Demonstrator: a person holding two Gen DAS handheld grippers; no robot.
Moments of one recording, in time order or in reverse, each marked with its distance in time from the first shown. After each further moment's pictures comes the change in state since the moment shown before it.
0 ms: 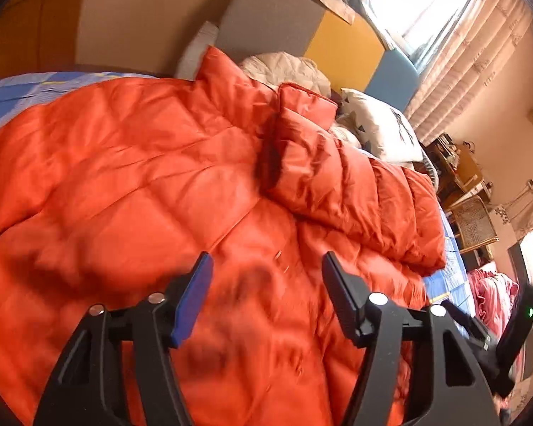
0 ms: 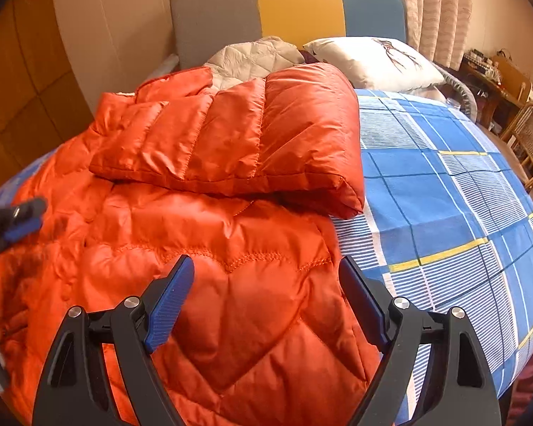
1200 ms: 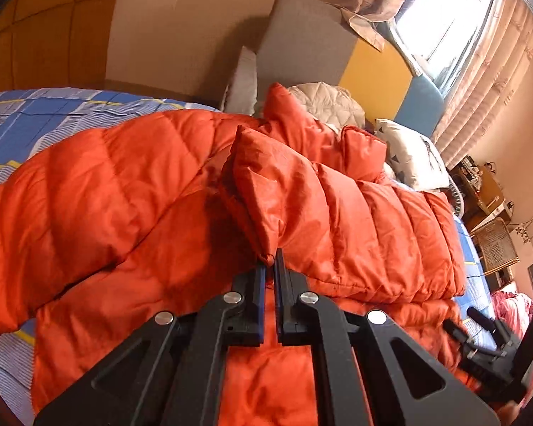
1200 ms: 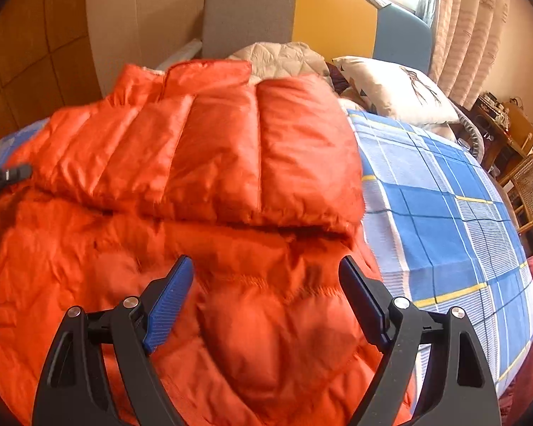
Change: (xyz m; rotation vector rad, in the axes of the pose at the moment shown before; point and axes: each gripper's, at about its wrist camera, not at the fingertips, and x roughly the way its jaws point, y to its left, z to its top) left arm -0.027 0.067 0.016 -0.025 -0.111 0.121; right arm 0.009 0.062 0.018 -0.152 -0.019 -0.053
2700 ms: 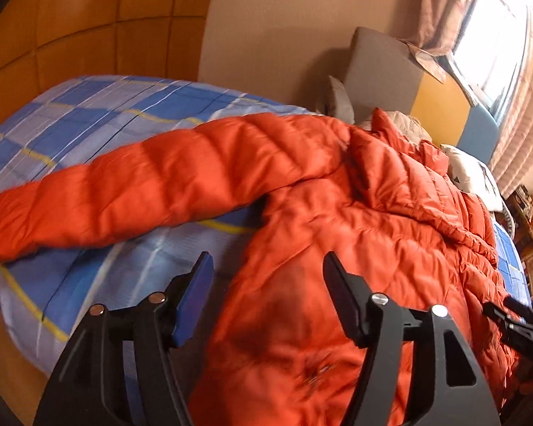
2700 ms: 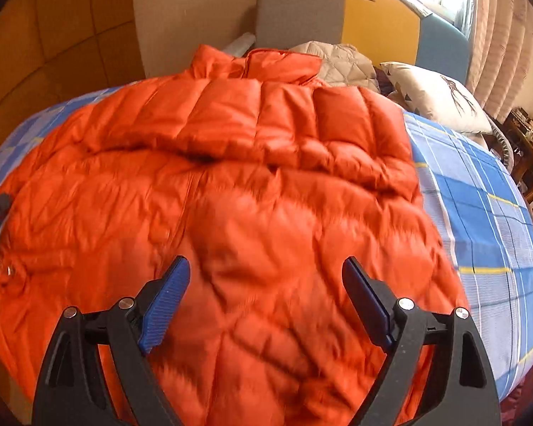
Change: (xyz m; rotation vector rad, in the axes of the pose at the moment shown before) left arm -0.127 0.092 -0.100 -0.124 -0.121 0.287; right arm -0.040 0.056 -0.048 -0.104 0.018 0.117
